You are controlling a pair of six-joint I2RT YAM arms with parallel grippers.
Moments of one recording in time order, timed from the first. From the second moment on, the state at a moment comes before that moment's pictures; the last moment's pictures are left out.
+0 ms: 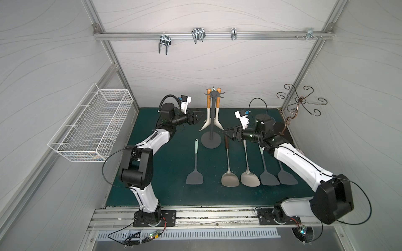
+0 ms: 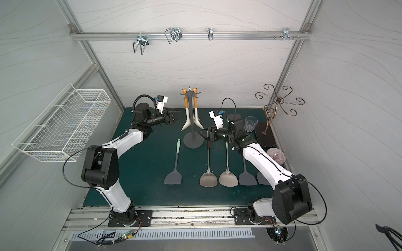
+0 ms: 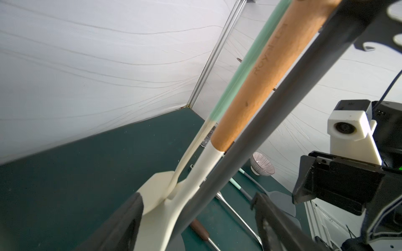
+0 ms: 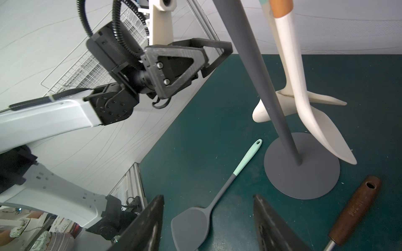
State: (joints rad) left arm -0.17 1.81 1.28 0.44 0.92 -0.39; right arm 0.46 1.36 1.05 -0.06 -0.72 0.34
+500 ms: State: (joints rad) left arm -0.16 1.99 1.42 0.75 1.10 -0.63; right arm 0.45 1.45 1.09 0.01 -0.68 0.32
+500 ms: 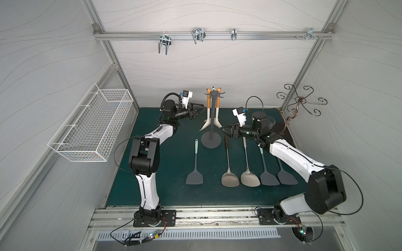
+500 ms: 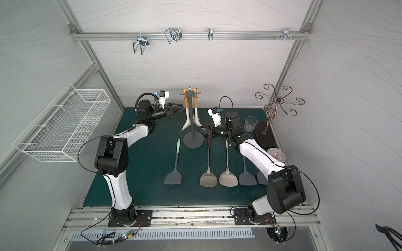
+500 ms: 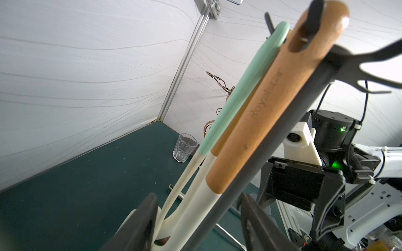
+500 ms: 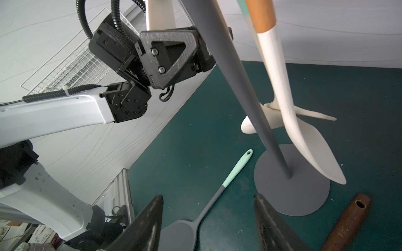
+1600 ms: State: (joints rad) left arm -0.22 2.10 1.50 0.83 1.19 -0.71; right arm 0.45 1.46 1.11 0.03 -0.69 0.32
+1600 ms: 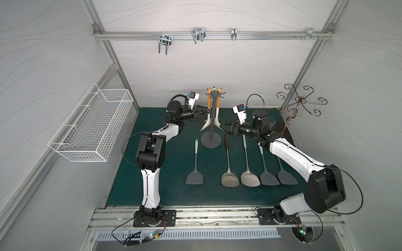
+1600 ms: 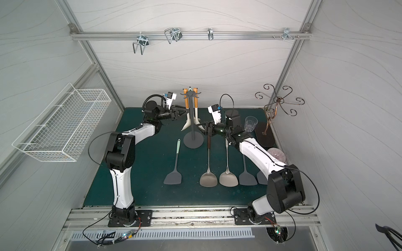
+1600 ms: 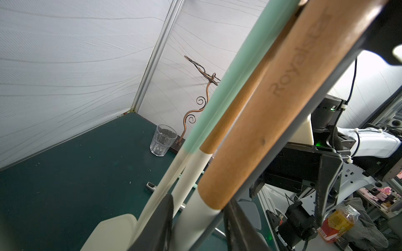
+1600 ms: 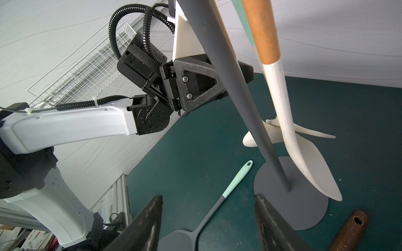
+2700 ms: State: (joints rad) left arm -0.22 1.78 1.28 0.32 0.93 -0.26; right arm 0.45 1.46 1.11 0.03 -0.70 0.34
